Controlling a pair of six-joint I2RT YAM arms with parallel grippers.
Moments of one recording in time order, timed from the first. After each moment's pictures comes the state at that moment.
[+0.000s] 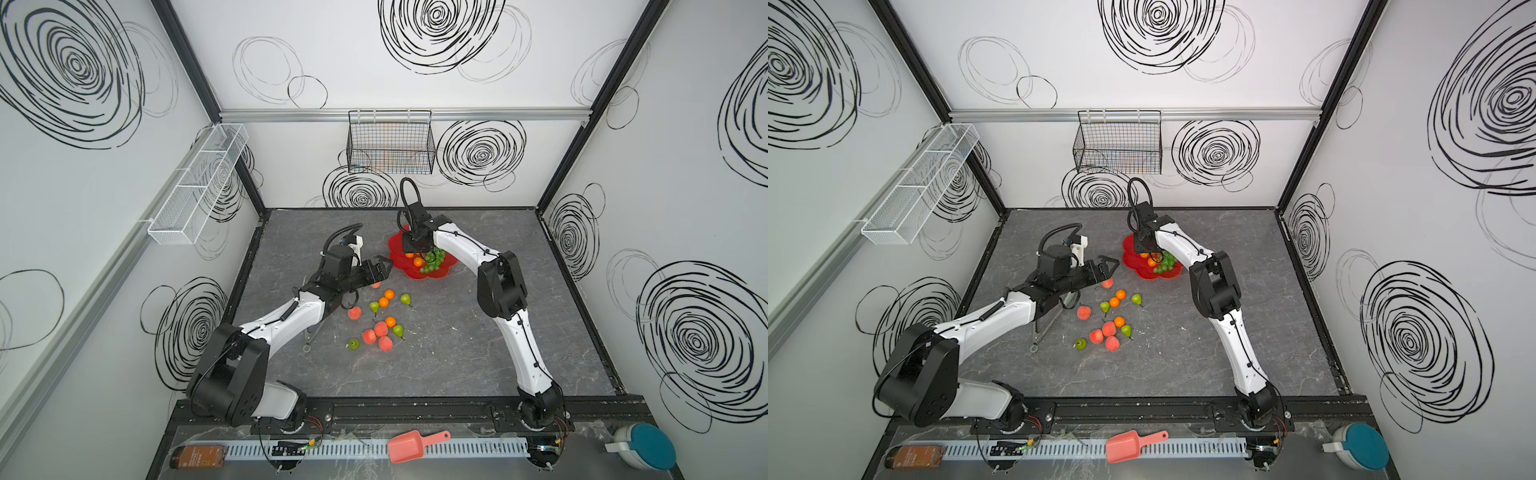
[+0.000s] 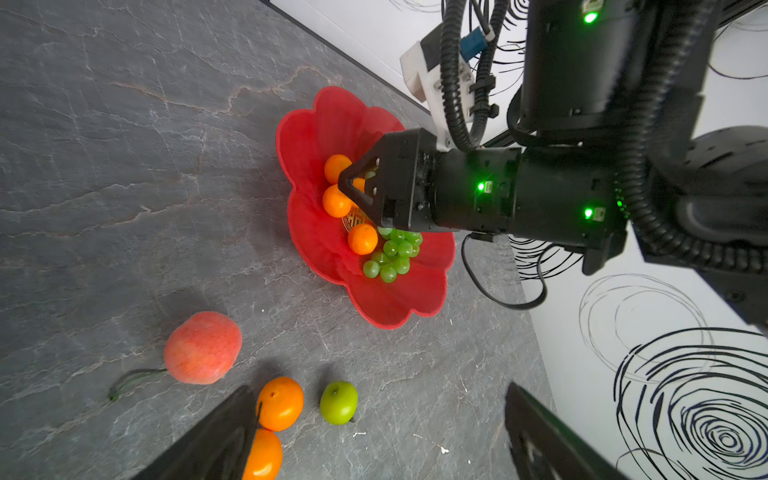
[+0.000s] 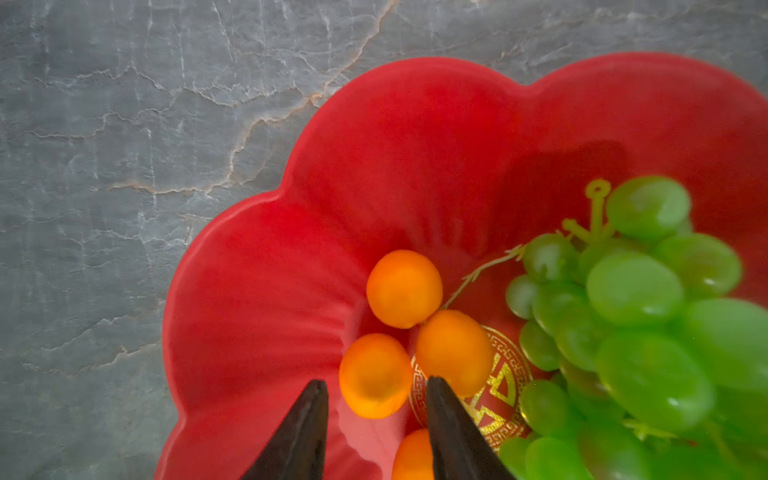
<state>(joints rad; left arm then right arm) -0.39 1.41 0.80 0.11 0.31 -0.71 0.51 2.41 2.15 -0.78 0.07 0.41</state>
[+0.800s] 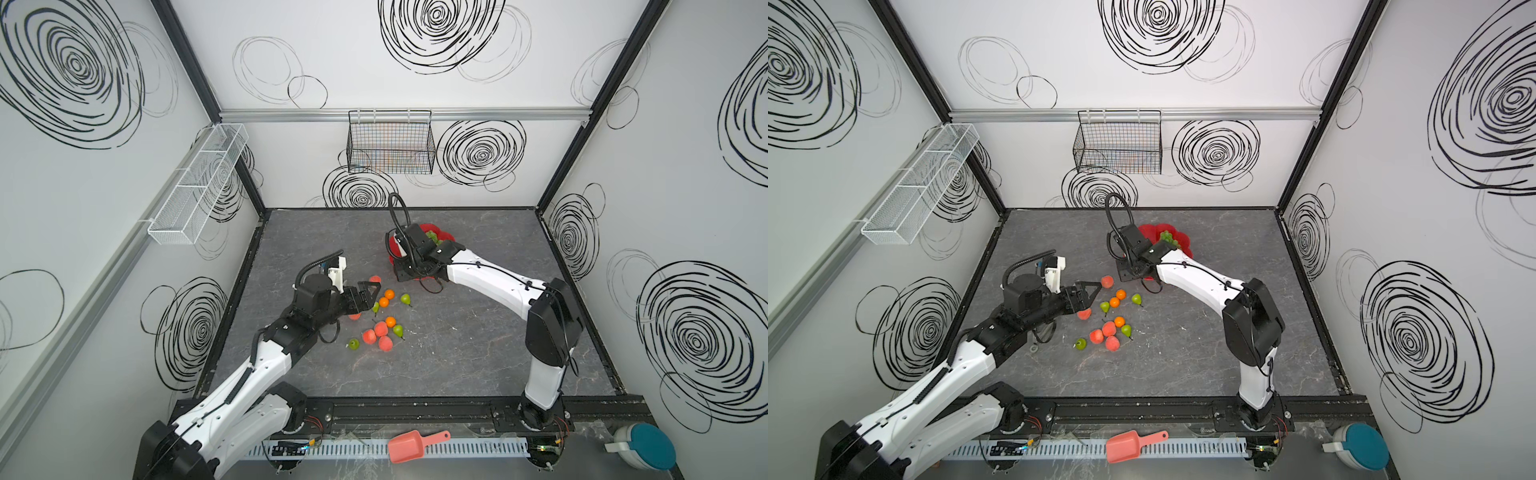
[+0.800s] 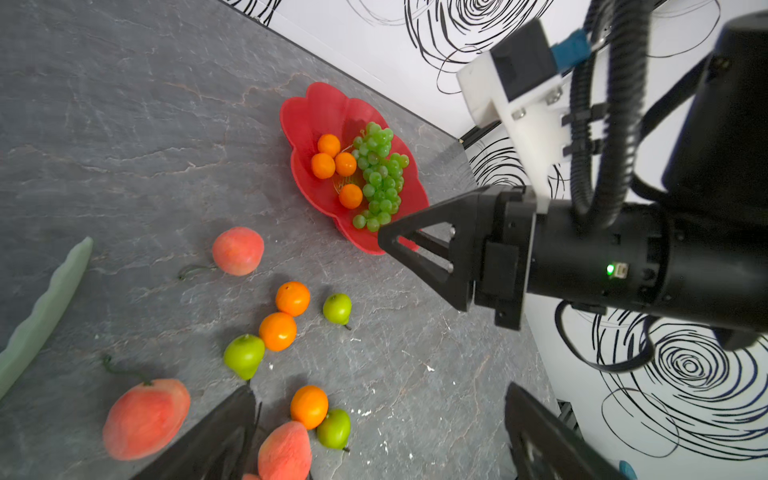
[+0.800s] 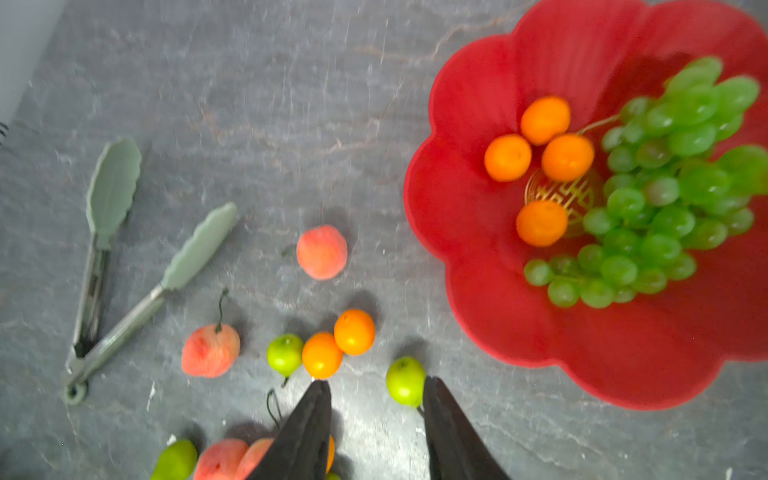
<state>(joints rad) -0.45 0.86 0.59 -0.18 0.24 -0.68 0.76 1.84 1.53 -0.65 0.07 0.40</state>
